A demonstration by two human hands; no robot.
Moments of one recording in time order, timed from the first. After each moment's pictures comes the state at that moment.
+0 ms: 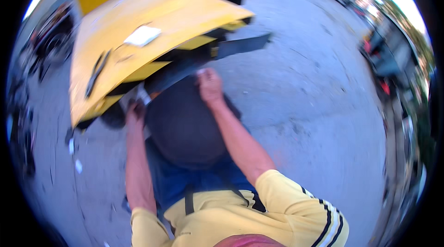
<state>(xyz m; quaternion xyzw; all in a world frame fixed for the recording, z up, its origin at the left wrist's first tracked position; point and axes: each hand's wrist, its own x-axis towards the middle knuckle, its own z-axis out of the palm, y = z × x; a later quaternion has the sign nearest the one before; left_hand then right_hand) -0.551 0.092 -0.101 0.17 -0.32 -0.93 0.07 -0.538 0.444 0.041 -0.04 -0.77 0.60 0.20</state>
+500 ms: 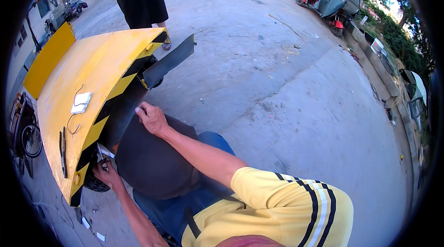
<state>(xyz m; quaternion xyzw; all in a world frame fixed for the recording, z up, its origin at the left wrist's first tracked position) -0.519 0.122 -0.037 0.04 -0.89 -0.27 0.37 -0.530 0.446 0.054 -0.03 -0.75 0.62 0.22</state>
